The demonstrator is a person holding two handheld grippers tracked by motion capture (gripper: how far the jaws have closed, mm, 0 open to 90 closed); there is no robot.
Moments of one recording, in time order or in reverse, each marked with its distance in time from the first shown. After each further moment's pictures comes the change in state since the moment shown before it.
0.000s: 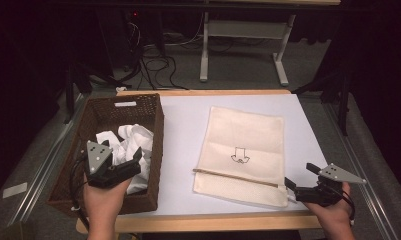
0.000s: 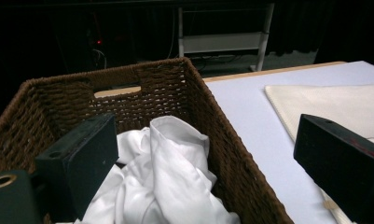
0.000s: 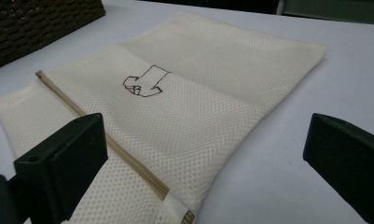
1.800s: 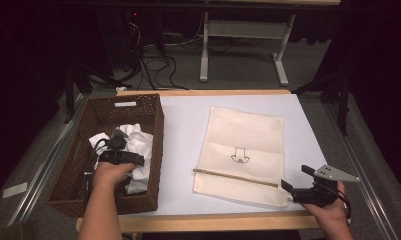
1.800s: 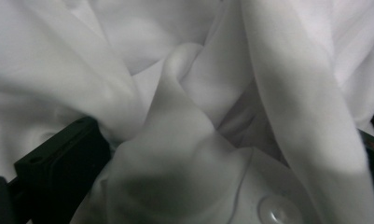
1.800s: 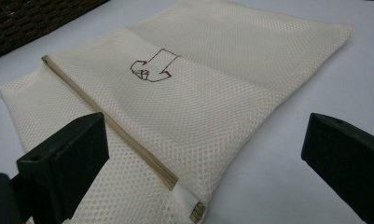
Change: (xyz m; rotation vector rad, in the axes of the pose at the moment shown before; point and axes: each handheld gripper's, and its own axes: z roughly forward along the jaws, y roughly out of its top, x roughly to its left) left arm 0.059 -0.058 0.145 0.926 -0.023 -0.221; right arm 0.000 -0.006 0.009 0.054 0.047 0.004
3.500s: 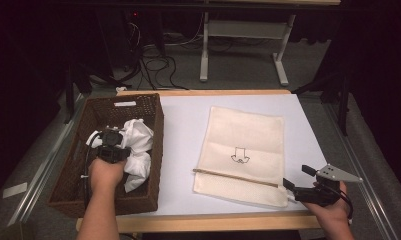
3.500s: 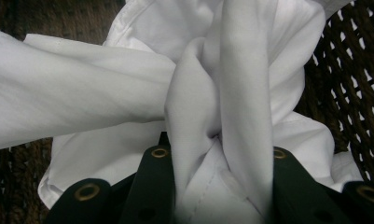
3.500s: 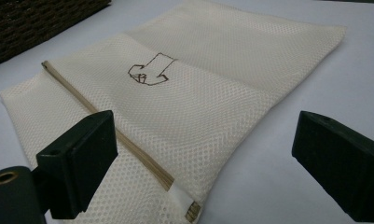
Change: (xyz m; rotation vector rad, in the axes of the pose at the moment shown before) left arm -0.007 -0.007 -0.041 -0.325 0.110 0.148; right arm -0.003 -0.001 -0.003 -0.015 -0.003 0.024
